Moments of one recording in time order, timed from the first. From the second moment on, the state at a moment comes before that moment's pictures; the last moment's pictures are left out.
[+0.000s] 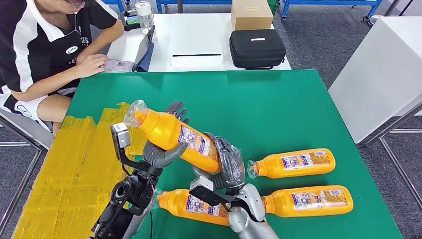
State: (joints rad) left arm -0.23 -0.14 -0.37 -1.33 0.36 -0.15 -0.27; right arm -0.18 0.20 0.50 -1.03 0.77 -0.71 -0.44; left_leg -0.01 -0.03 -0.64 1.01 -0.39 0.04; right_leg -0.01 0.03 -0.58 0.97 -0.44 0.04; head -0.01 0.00
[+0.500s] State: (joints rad) left arm -0.23 -0.14 -0.40 -1.33 0.39 -0.10 -0.29; right arm -0.16 0.18 0.49 -1.08 0.73 -0.71 -0.51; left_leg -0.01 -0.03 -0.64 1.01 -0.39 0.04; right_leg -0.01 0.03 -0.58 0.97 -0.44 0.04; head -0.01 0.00
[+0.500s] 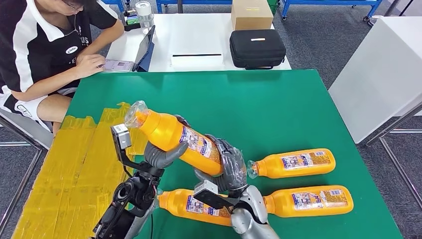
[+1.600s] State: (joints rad) left arm -0.26 -0.11 -0.28 -1.35 -1.28 0.69 -0.26; right arm 0.02 0.14 0.45 -1.54 0.55 -0.71 -0.62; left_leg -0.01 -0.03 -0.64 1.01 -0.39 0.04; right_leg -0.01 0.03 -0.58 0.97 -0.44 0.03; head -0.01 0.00
